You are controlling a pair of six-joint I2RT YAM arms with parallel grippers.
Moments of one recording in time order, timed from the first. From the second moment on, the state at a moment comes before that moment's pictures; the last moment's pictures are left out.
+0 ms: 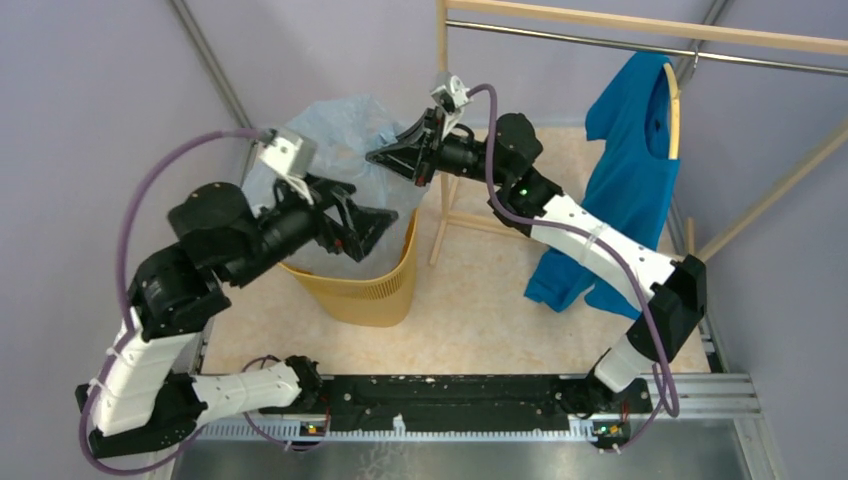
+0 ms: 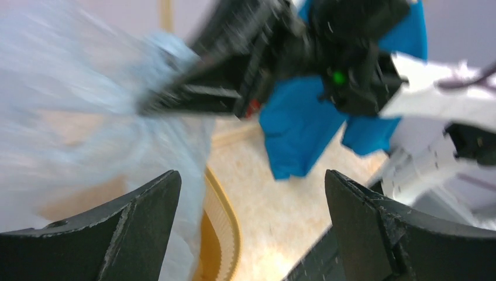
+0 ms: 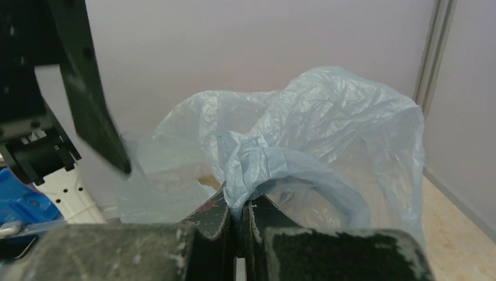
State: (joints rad) left arm -0.92 0.97 1.67 -0.84 -0.10 -0.27; right arm 0.81 1.61 1.57 0.41 -0.60 0.33
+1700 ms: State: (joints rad) left arm -0.18 1.02 1.37 -0.71 0.41 -0.36; right arm 0.82 1.43 1.37 0.51 -0.75 0.45
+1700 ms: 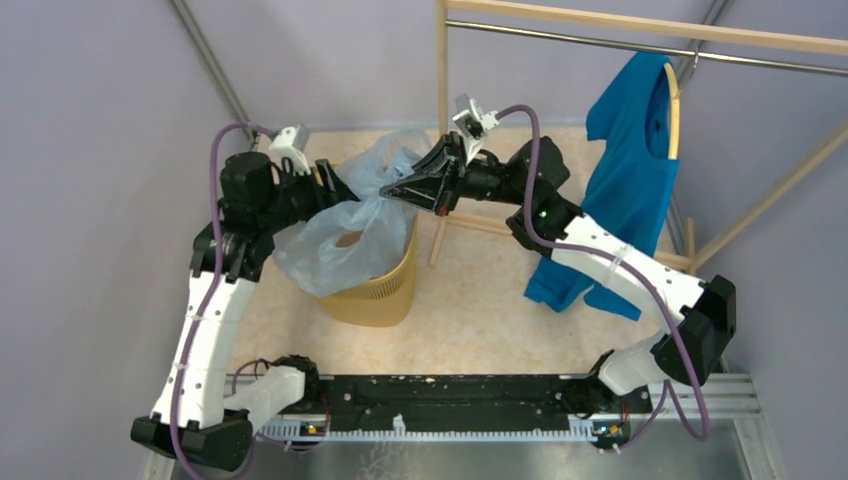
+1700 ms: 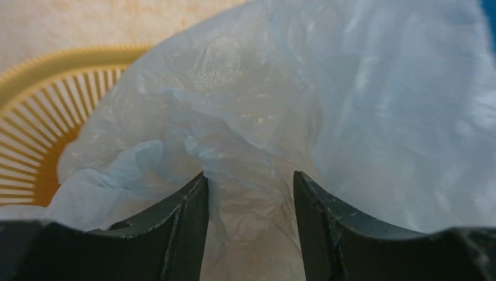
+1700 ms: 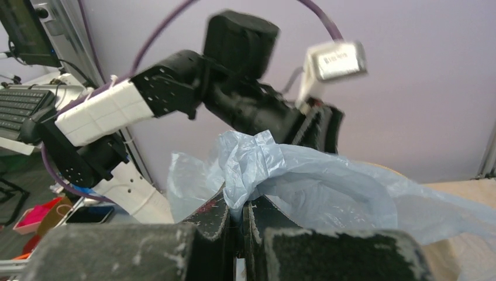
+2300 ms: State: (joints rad) left arm -0.18 0.95 1.54 -0.80 0.13 -0.32; right arm 0.85 1.45 1.42 0.35 -0.66 0.33
